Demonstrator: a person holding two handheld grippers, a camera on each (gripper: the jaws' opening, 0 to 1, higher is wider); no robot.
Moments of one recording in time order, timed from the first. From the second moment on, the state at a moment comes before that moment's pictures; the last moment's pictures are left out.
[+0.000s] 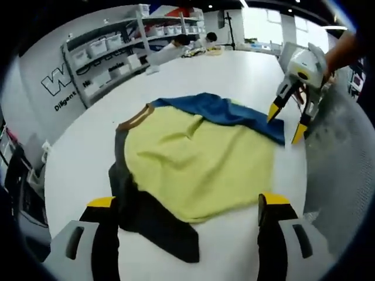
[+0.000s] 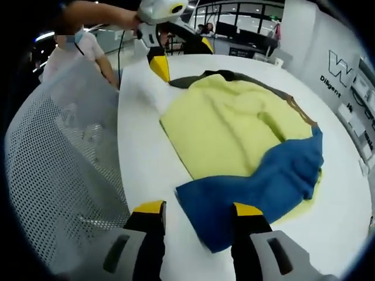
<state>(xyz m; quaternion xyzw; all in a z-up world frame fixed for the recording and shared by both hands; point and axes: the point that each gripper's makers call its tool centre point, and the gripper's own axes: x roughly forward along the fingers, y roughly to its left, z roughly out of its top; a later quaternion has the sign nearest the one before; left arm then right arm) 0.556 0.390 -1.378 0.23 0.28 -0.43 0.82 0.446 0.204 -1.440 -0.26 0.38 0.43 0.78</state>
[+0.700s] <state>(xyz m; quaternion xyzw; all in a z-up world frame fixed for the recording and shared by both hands) 0.533 0.403 -1.378 0.22 0.27 -0.43 0.83 0.451 0.213 -1.446 -0.28 0.37 0.40 0.79</state>
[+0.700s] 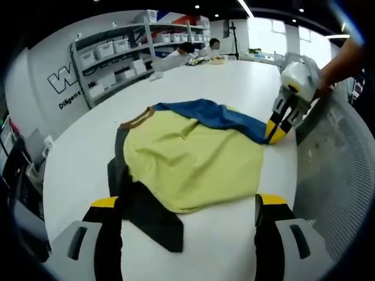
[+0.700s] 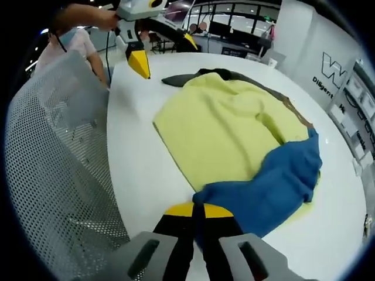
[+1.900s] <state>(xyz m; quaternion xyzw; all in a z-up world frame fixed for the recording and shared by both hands) 0.529 0.415 -1.378 0.21 0.26 -0.41 0.85 0.616 0.060 -1.232 -0.19 0.23 0.21 0.93</state>
